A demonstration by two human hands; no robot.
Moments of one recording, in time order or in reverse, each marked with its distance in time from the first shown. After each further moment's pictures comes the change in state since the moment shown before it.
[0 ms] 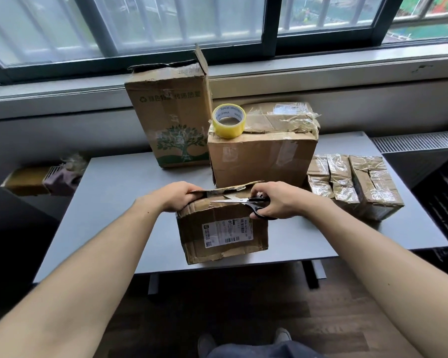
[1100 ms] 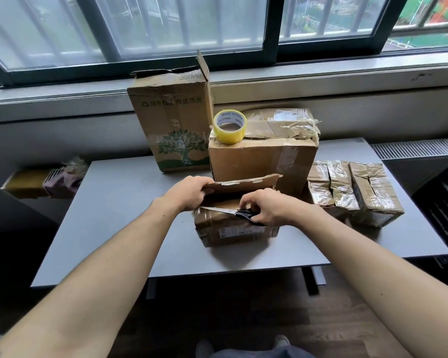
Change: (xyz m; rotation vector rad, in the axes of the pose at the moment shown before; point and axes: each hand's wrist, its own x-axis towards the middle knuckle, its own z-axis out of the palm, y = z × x) left_hand 0.009 0.033 -0.001 -0.027 0.207 0.019; right_hand 0.011 -0.013 0.009 -0.050 0.037 -0.148
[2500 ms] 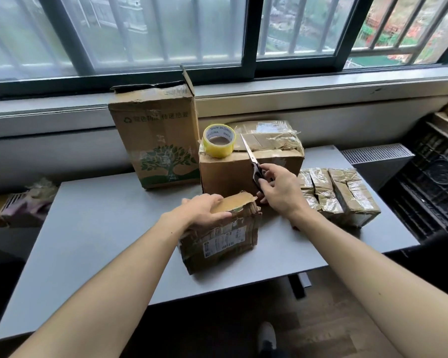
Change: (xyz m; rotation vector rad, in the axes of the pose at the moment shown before) left_hand 0.029 0.008 0.011 0.165 -0.195 0.093; right_hand 0.011 0.001 -0.015 0.434 0.785 0.264
